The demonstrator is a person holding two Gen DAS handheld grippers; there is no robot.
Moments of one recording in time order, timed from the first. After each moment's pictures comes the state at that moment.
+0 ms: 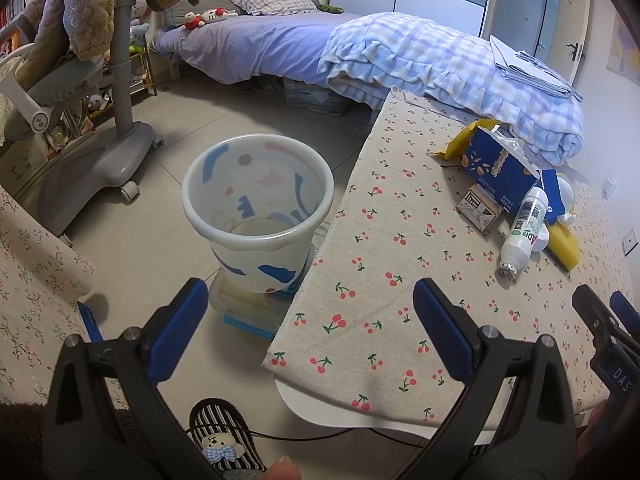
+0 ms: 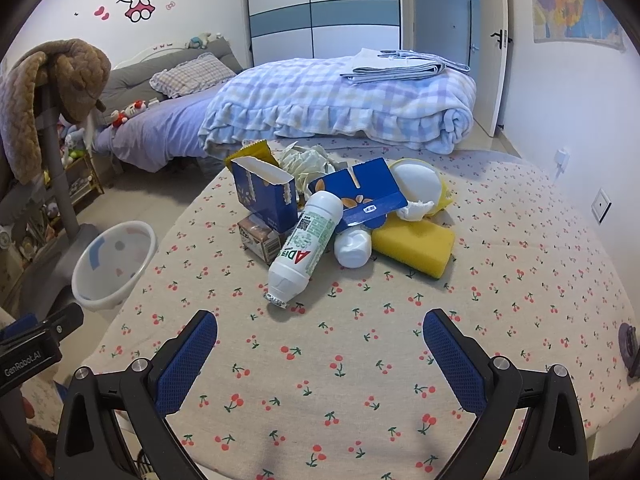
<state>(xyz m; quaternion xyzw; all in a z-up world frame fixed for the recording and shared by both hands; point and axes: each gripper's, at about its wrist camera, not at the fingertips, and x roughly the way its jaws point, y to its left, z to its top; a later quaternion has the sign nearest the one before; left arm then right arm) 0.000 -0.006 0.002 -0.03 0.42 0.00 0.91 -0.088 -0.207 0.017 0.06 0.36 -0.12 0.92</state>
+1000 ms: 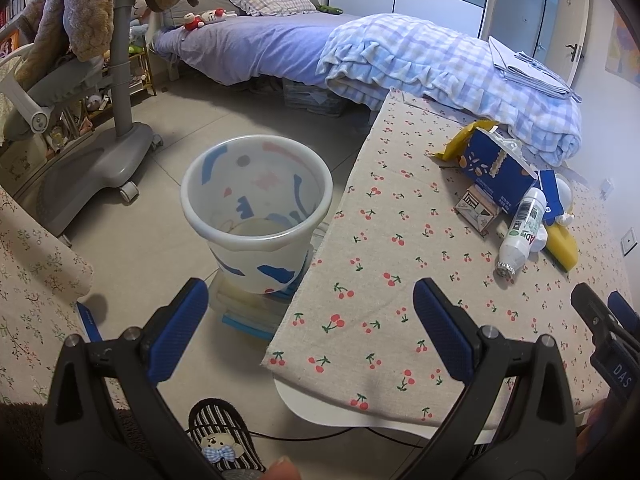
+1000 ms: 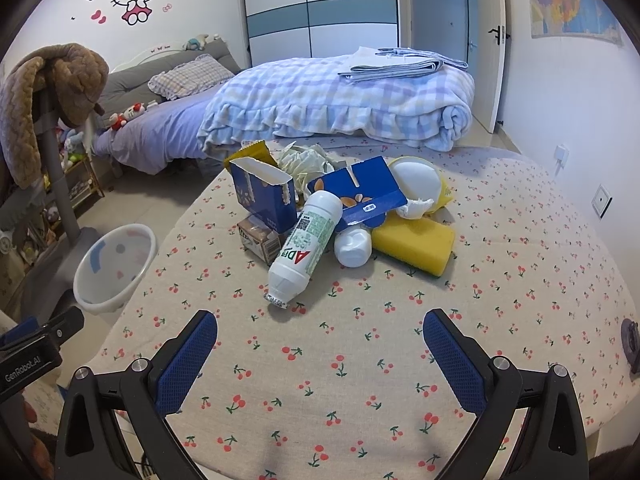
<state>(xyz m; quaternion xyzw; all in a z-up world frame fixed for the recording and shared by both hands) -0.001 -0.007 0.003 -0.03 0.42 0.00 0.91 -0.088 -0.206 0.016 0.06 0.36 -0.12 0.92</state>
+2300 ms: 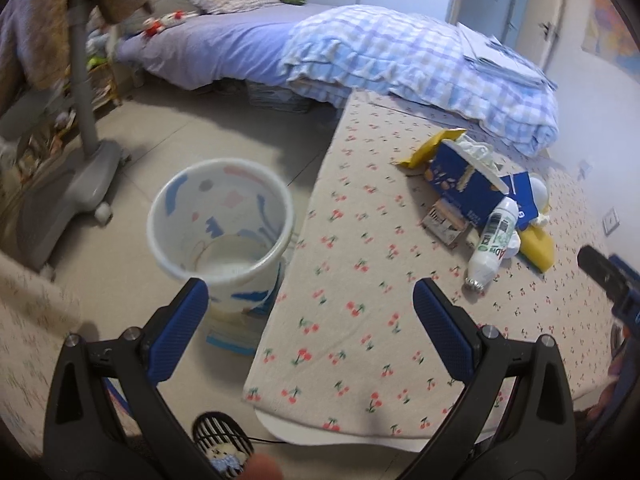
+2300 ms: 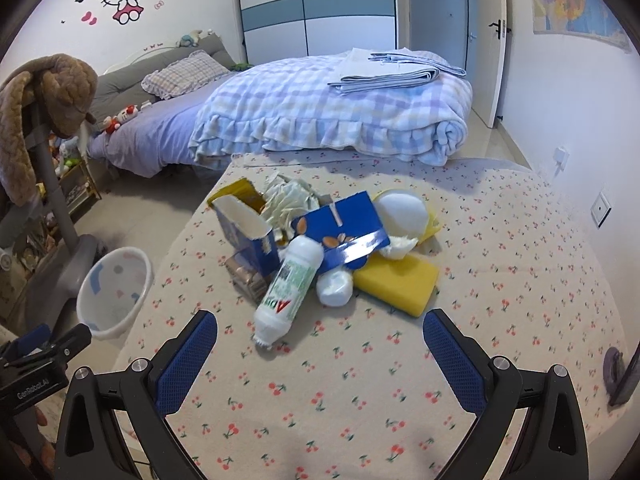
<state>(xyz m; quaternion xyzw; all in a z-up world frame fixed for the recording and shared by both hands) 0.036 -0.029 0.030 0.00 0.44 -0.06 0.90 -0.057 -0.238 0.060 0.08 0.39 -0.12 0.91</state>
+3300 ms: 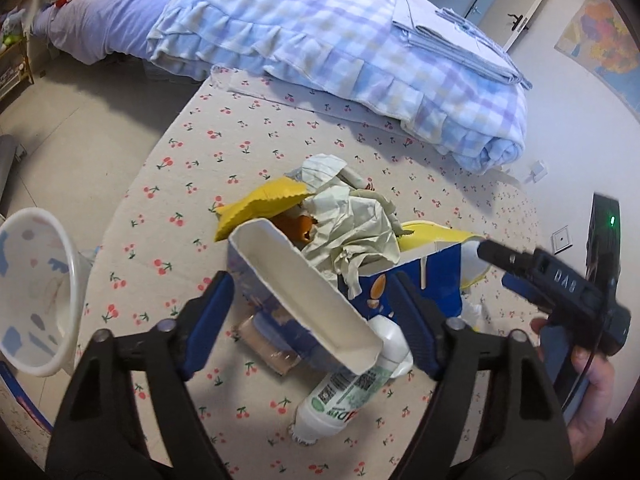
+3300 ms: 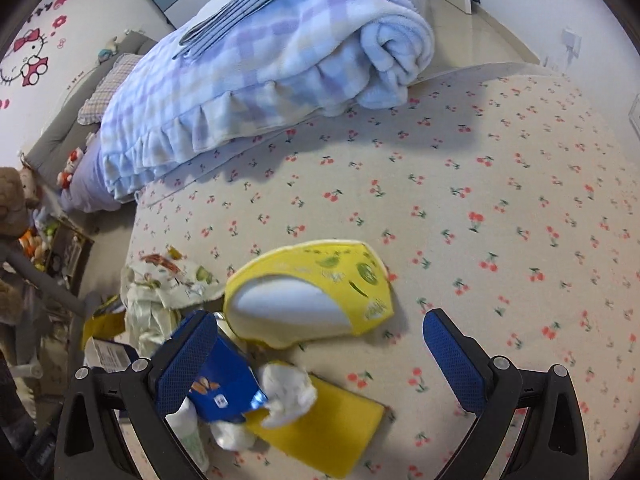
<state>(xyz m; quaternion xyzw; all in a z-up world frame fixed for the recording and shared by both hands) 0.161 -0.182 0.011 -0.07 0.51 -0.17 0.84 0.092 -0.438 -0.001 0.26 0.48 -0.10 0.83</state>
